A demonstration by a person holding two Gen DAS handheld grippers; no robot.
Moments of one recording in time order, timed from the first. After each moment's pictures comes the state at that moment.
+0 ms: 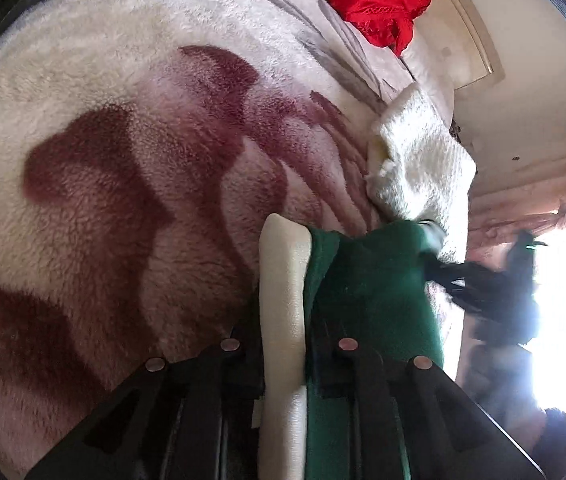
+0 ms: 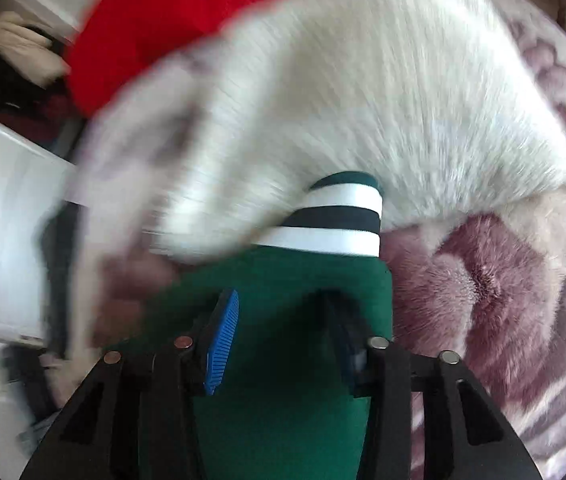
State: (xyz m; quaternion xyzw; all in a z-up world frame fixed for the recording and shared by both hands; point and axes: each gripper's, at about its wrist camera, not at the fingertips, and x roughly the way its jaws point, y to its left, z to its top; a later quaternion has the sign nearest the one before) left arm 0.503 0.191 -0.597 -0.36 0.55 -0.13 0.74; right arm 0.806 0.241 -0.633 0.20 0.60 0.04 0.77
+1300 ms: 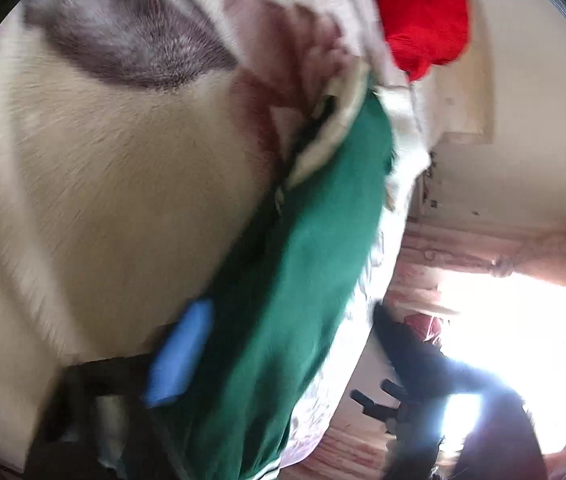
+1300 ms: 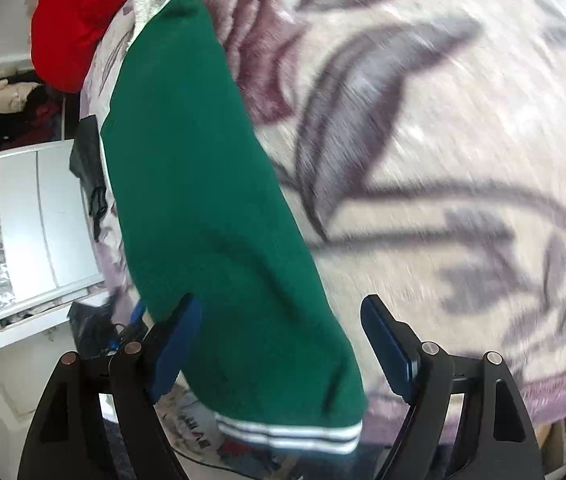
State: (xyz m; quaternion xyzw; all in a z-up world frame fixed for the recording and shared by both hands) left arm 0.187 0.236 -0.521 -0.54 0.53 -0.11 0.64; right arm 0.440 0.044 -0.574 0.38 0.69 0.07 0.61
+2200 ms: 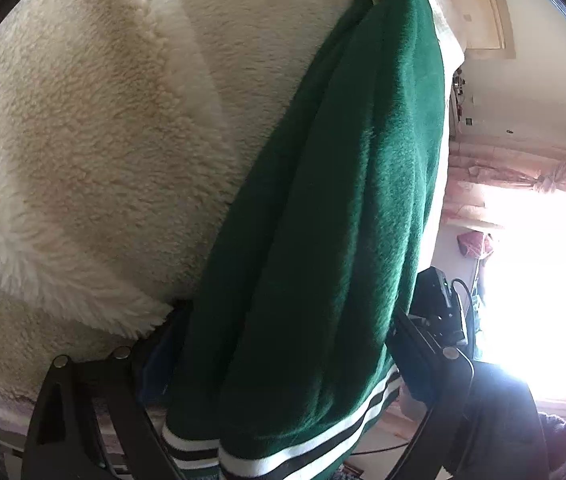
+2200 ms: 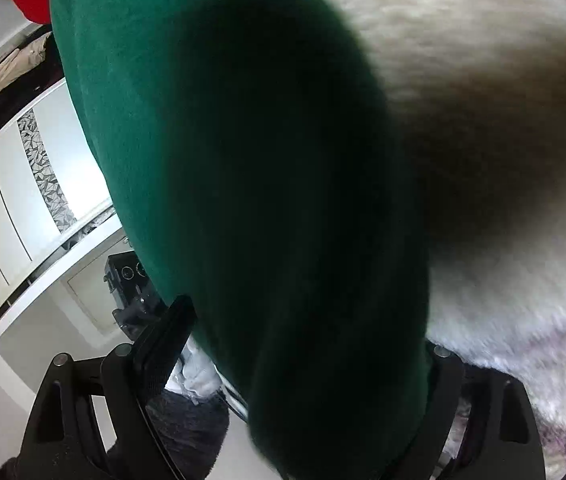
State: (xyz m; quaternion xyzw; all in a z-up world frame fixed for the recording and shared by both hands) left arm 0.075 0.181 -0.581 -0.44 0.63 -0.15 0.62; right arm 0.321 0.133 -0.734 0.48 0.73 0.25 0.41
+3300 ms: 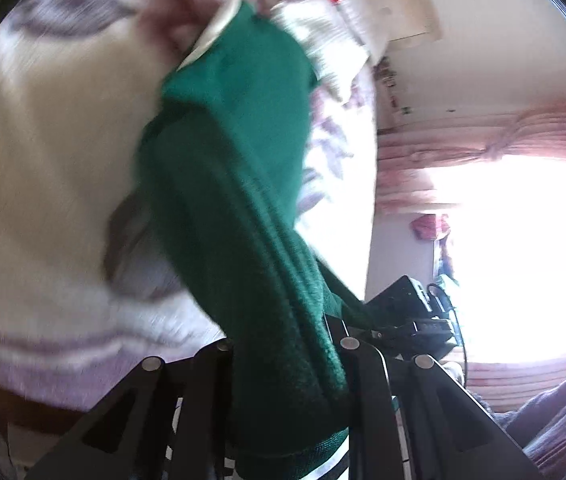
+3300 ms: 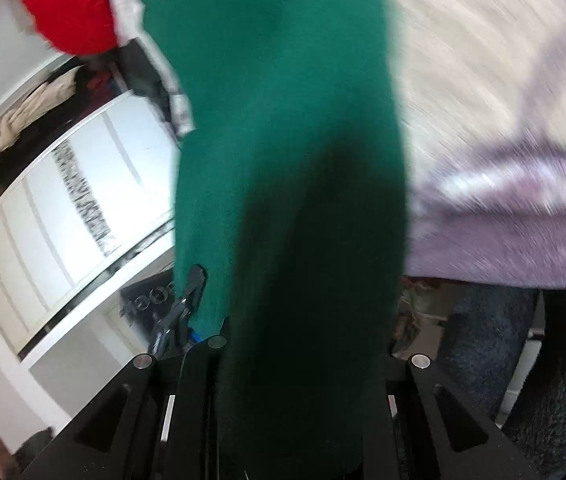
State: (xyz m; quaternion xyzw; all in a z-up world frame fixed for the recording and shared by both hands) left arm 0.104 0.177 -0.435 -0.43 0.56 -0.23 0.67; right arm 0.252 0.107 -0.588 0.56 0.69 0.22 0.41
